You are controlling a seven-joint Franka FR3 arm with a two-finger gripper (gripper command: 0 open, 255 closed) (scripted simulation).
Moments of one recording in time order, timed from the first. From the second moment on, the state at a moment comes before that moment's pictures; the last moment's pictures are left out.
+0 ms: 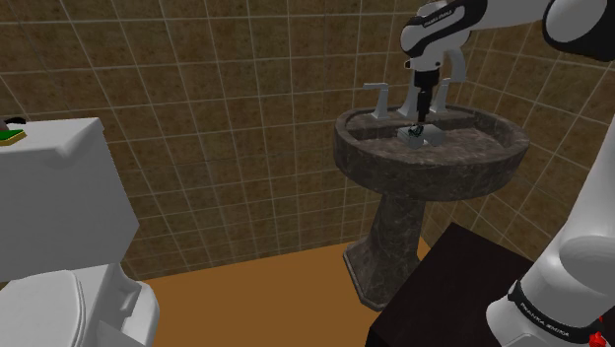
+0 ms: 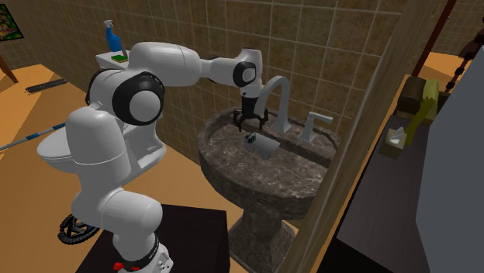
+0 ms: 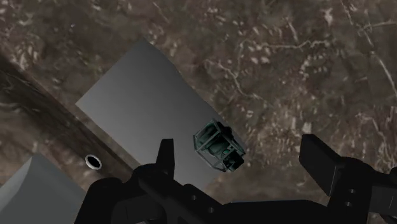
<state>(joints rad) -0.13 0.18 -0.48 -1.76 -0.04 1.80 -0.89</state>
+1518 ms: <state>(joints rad) -0.14 0.23 -0.48 -1.77 -0.02 1.85 -0.91</state>
